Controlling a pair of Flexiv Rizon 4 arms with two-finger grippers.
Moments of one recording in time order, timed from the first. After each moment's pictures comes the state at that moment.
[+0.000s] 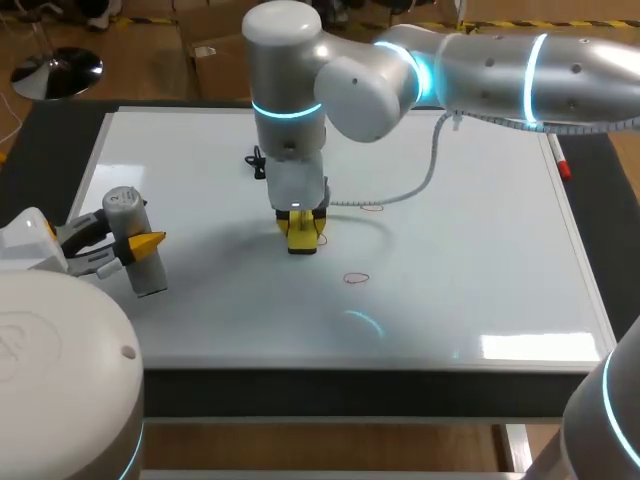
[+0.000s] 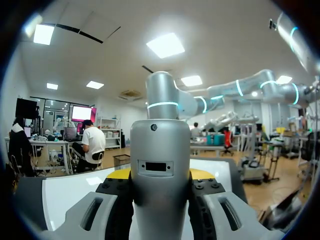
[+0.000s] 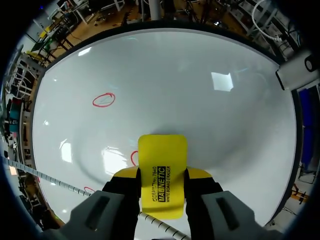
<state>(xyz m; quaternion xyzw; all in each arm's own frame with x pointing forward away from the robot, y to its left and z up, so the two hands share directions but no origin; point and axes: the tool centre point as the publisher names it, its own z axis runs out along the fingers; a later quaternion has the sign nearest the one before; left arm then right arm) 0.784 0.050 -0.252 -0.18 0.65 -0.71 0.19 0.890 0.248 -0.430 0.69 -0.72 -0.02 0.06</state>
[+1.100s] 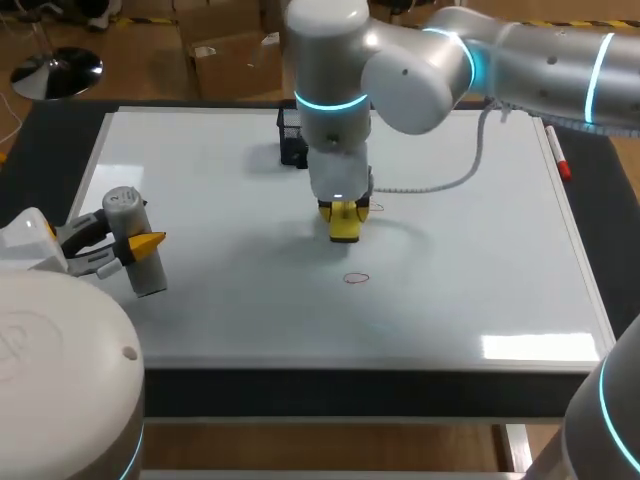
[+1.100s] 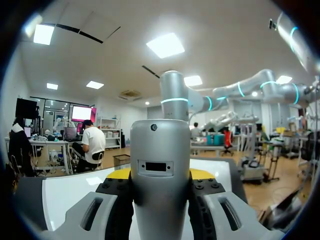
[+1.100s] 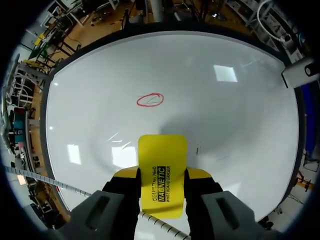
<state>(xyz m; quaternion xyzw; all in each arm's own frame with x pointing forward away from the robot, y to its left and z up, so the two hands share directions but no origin) 0.784 0.050 -0.252 -0.18 0.65 -0.71 0.19 0.893 0.173 -0.397 0.66 -0.75 0.02 0.05</state>
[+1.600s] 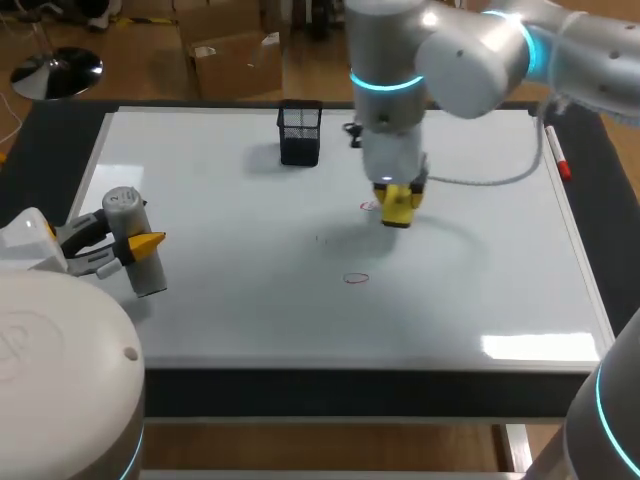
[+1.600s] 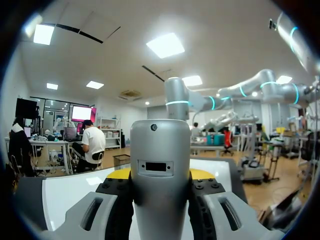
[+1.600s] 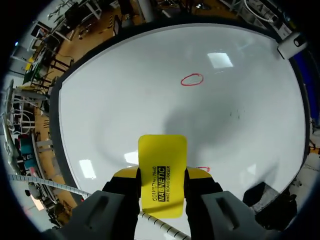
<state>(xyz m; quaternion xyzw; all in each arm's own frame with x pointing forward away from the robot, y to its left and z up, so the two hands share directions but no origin) 0.783 0.050 -0.252 -0.18 0.65 -0.71 0.19 0.911 0.072 -0.381 0.58 -0.81 0.03 0.06</state>
